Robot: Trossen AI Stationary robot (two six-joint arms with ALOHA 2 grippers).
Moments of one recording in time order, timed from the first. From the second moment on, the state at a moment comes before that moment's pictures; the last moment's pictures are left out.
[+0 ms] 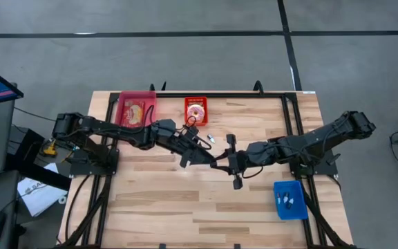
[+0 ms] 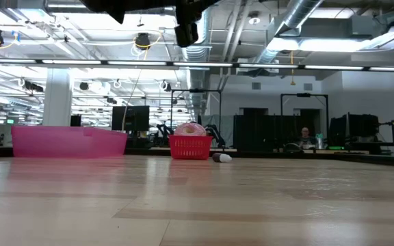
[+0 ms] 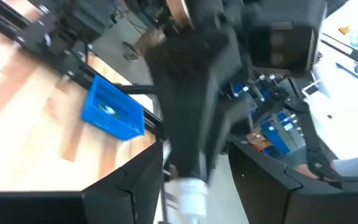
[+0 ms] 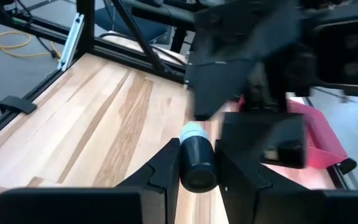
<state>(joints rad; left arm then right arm) 0.00 1.54 0.97 0.50 0.36 -0.82 0.31 1.33 1.01 -0.05 0.26 -0.20</state>
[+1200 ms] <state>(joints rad) -0.13 0.92 0.60 -0.28 -0.10 -0.74 0.86 1.32 0.98 -0.88 0.14 1.11</state>
